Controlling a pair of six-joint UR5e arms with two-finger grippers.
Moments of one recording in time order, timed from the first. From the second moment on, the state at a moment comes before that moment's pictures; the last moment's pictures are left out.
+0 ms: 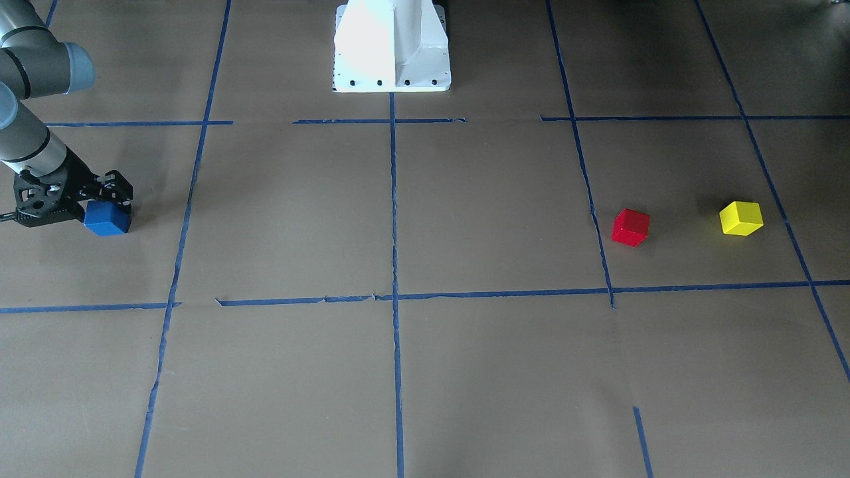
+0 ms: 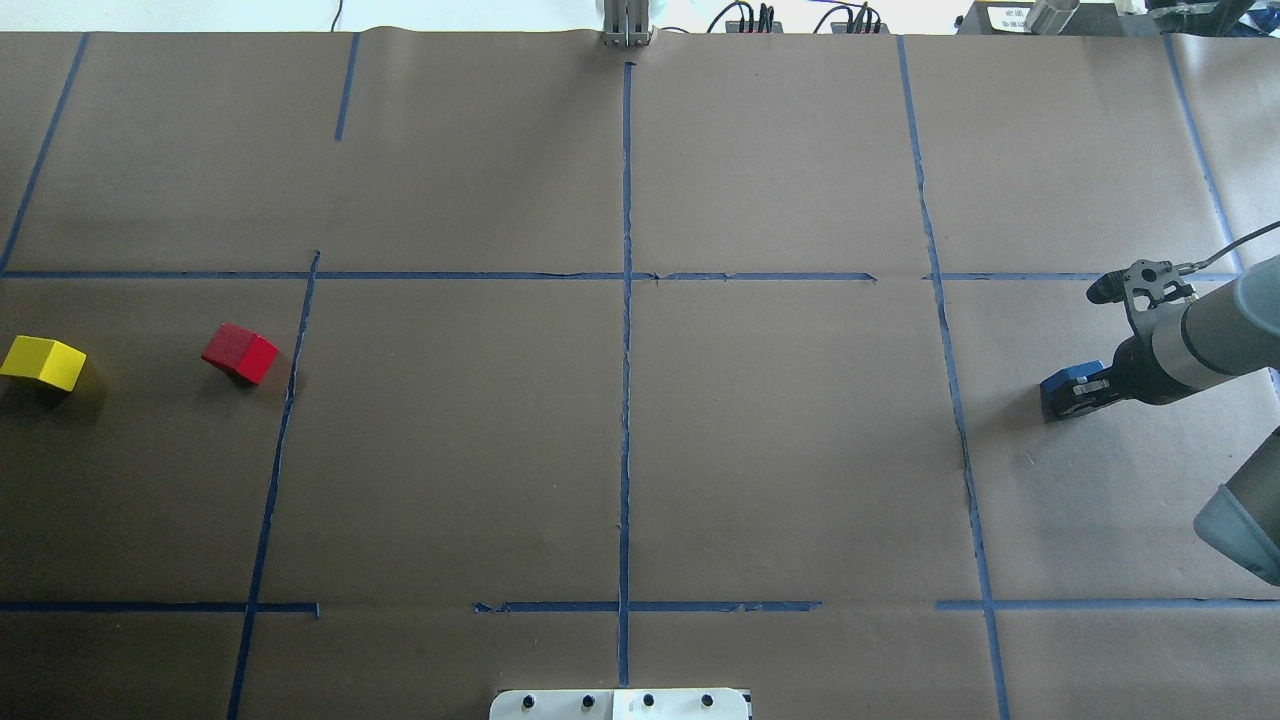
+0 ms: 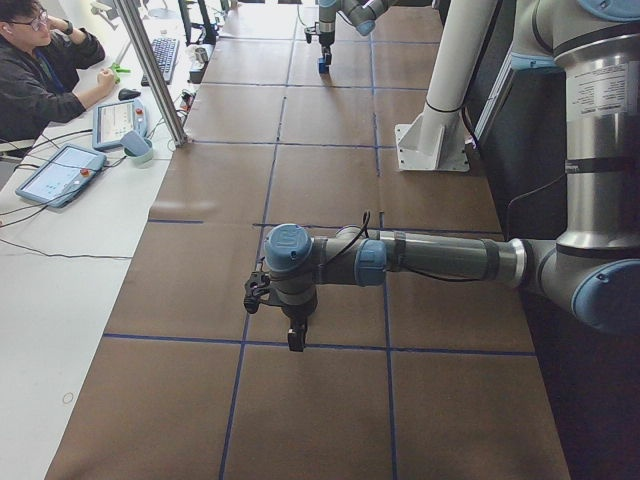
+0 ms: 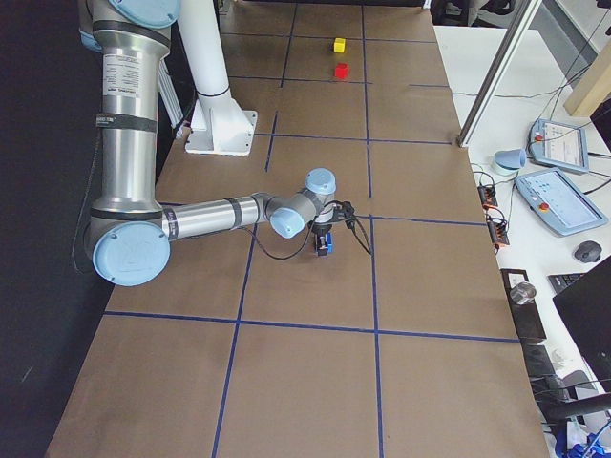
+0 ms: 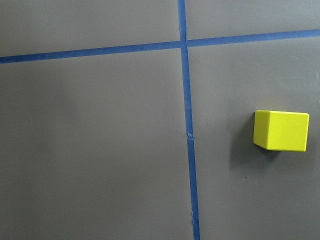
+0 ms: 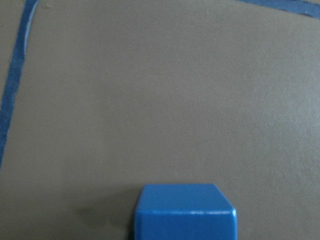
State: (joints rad) left arm -1.53 -1.44 -1.76 -1.51 -2.32 0.05; right arm 0.84 -1.64 1.73 -1.06 2.09 0.71
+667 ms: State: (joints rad) left arm -1.53 -1.43 -1.77 -1.51 -2.32 0.05; right arm 0.80 -1.32 1.81 -1.39 2.08 0.78
